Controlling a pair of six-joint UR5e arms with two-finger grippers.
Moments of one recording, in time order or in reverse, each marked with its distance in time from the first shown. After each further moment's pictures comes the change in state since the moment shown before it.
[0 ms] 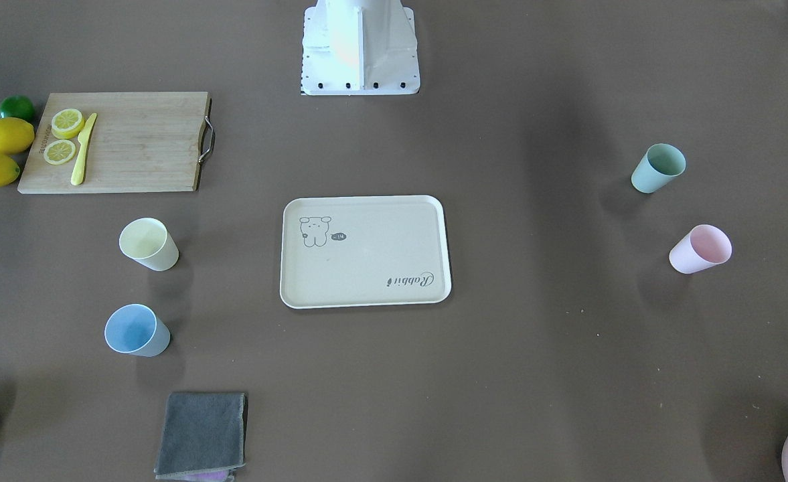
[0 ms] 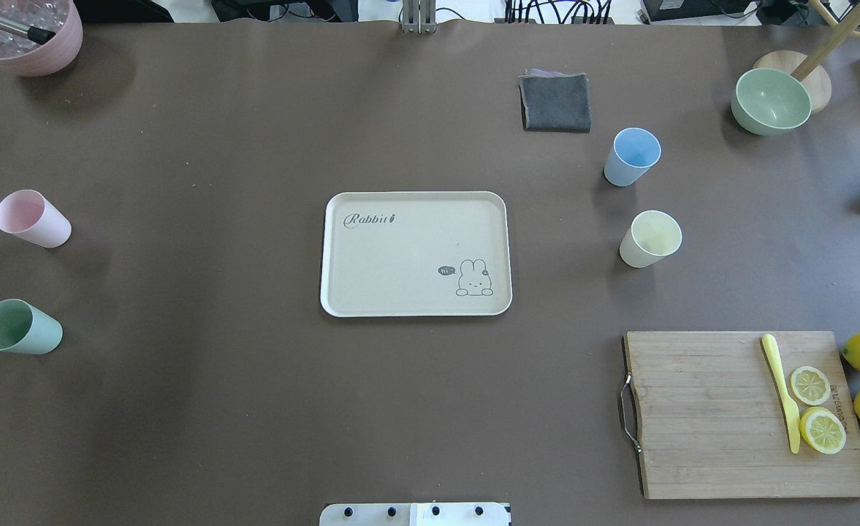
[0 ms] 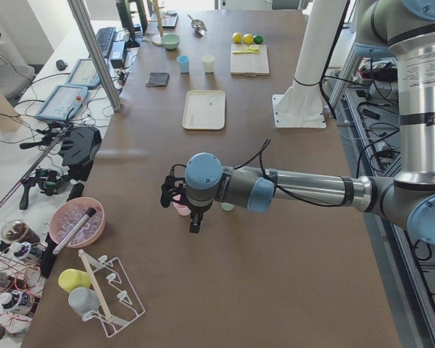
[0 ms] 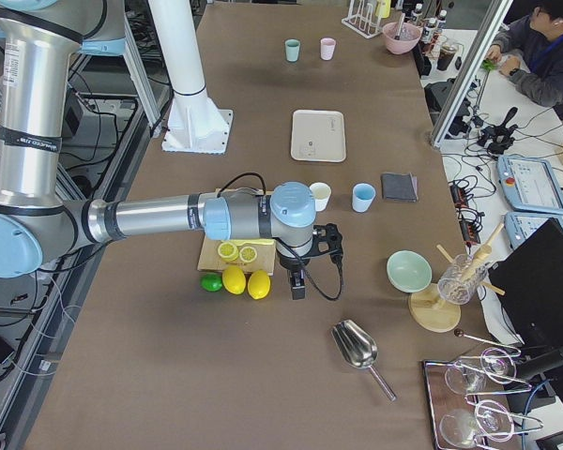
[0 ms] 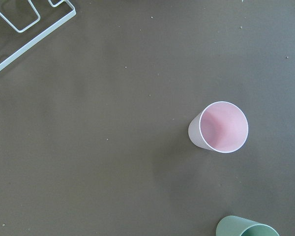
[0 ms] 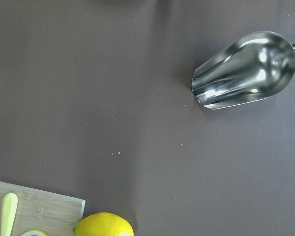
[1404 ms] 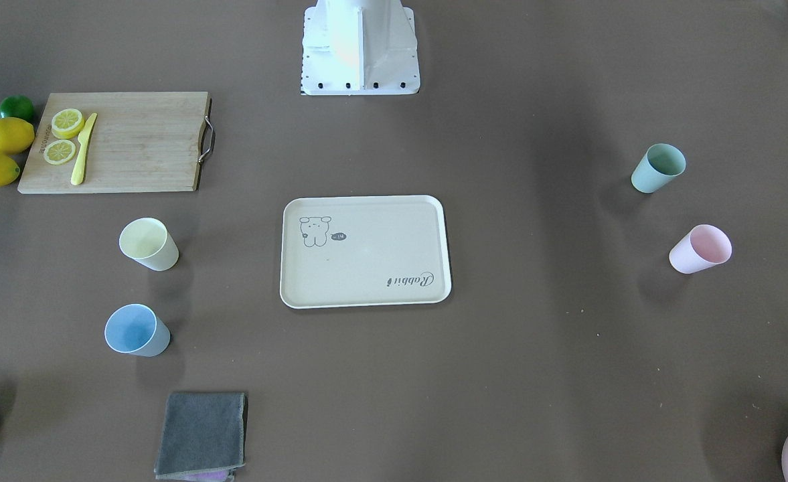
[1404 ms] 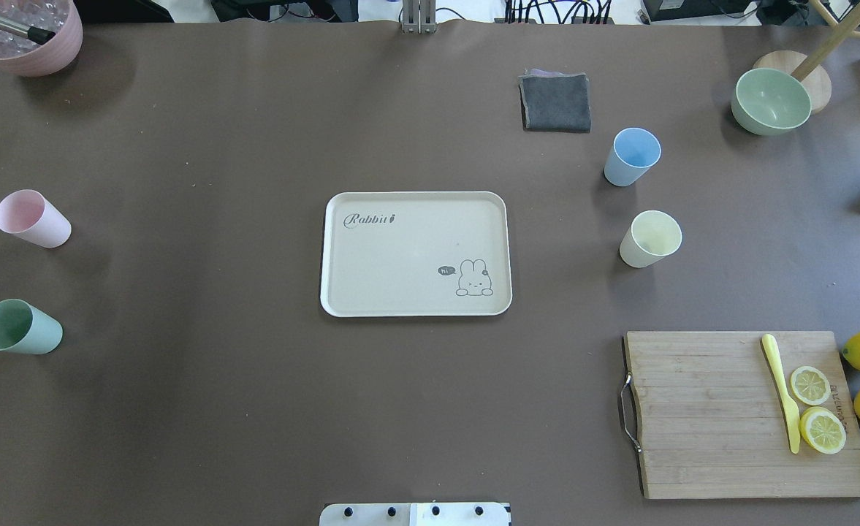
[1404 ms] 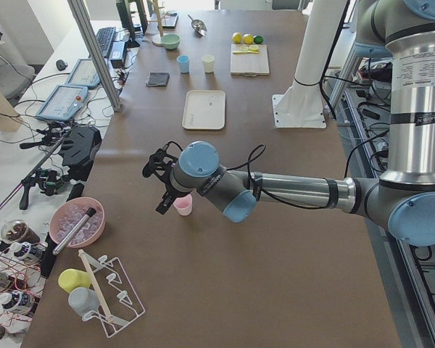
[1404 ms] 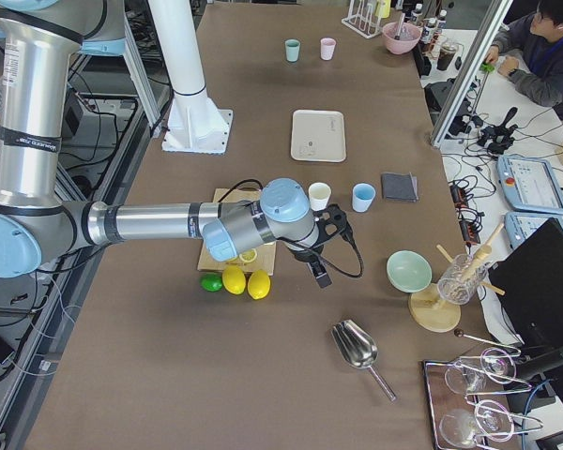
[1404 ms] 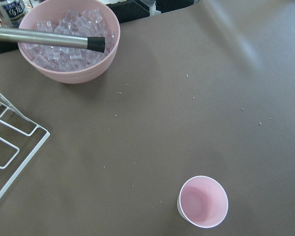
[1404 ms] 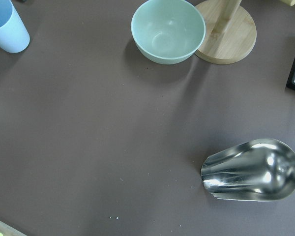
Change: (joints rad) left arm -0.006 -0.090 0.135 -0.525 0.039 -0.013; right arm -0.002 -0.019 -0.068 0.479 0.012 0.020
